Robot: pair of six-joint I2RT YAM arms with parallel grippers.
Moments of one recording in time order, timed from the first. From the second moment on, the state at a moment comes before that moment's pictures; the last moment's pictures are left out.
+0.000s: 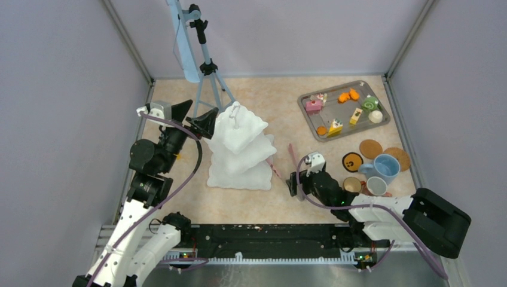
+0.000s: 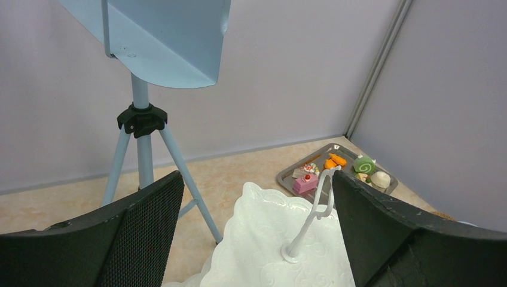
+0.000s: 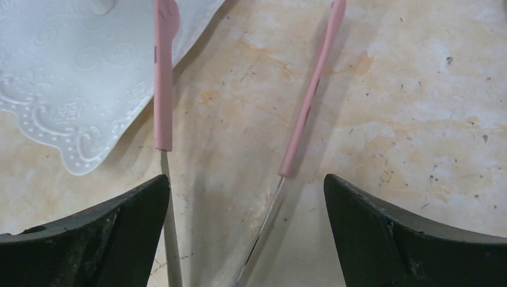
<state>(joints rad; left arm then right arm) -0.34 0.66 0.81 0.17 0.12 -0.23 0.91 1.15 0.11 0.62 0.32 0.31</state>
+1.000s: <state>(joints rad) -0.35 0.70 0.80 0.18 0.13 -0.24 1.07 1.49 0.08 1.06 0.43 0.37</state>
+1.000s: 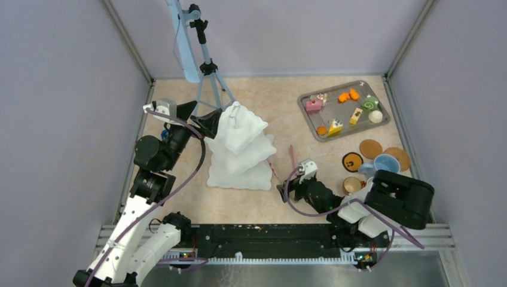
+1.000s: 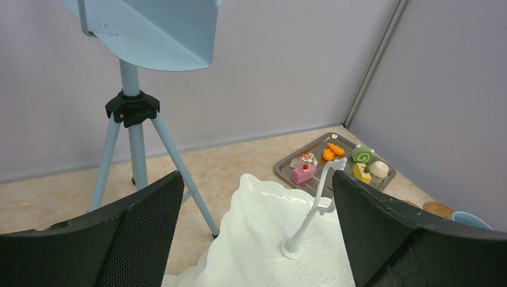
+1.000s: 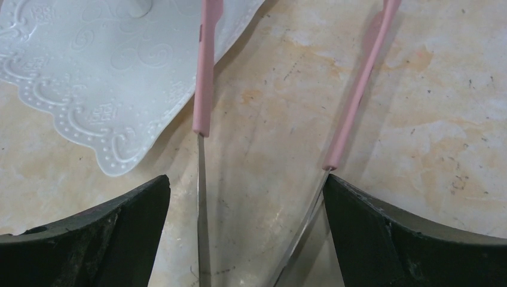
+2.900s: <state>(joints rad) -0.38 0.71 0.80 0.18 0.12 -0.24 0.92 1.69 0.17 1.20 0.51 0.23</state>
